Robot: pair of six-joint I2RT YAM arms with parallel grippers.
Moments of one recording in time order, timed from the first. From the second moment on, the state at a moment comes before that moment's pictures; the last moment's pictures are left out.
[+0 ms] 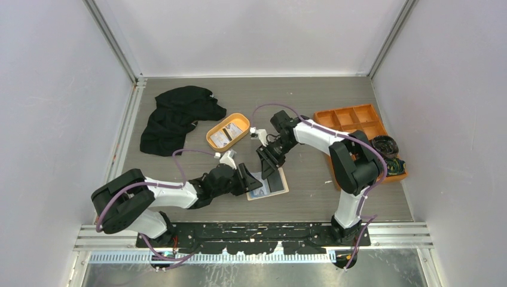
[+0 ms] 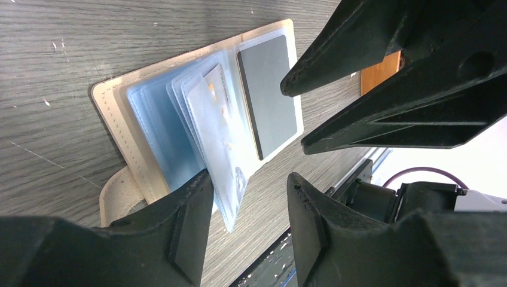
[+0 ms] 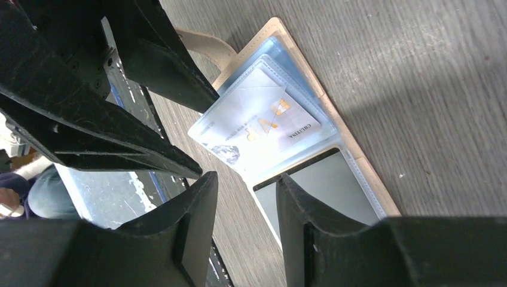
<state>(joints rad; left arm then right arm) -0.97 1.44 0.41 0.51 -0.02 -1.16 0.54 1.83 1.21 -0.80 -0.77 -0.33</state>
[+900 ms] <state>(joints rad) -0.97 1.58 0.47 0.63 0.06 -1.10 0.40 1.76 1.09 -0.60 -0.96 -0.07</state>
